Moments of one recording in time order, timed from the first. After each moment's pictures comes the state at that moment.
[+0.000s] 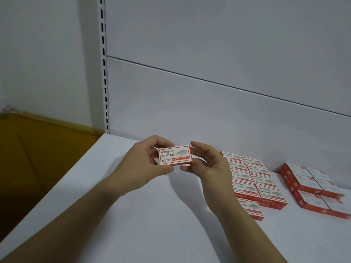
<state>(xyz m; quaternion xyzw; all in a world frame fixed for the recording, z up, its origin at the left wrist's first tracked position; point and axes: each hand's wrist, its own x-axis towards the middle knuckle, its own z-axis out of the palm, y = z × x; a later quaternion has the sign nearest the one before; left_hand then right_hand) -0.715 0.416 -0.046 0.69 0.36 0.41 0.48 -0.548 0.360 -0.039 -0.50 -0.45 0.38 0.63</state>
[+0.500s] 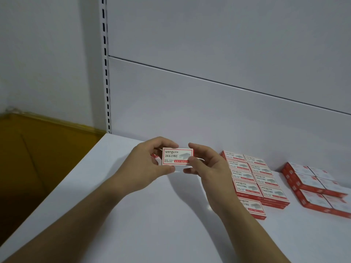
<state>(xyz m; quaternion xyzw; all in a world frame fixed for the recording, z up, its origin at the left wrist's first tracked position) -0.715 0.416 -0.047 0.72 0.37 0.41 0.43 -0.548 0.361 -0.042 -0.53 -0.47 0.38 0.59</state>
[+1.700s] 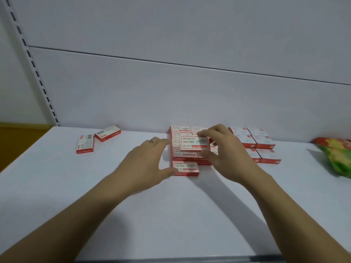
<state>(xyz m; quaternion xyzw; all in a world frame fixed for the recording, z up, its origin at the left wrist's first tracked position) -0.591 0.334 -0.045 0.89 0.39 0.19 0.12 -0.384 0.259 -0.012 -0.69 -0.68 0.00 0.25</state>
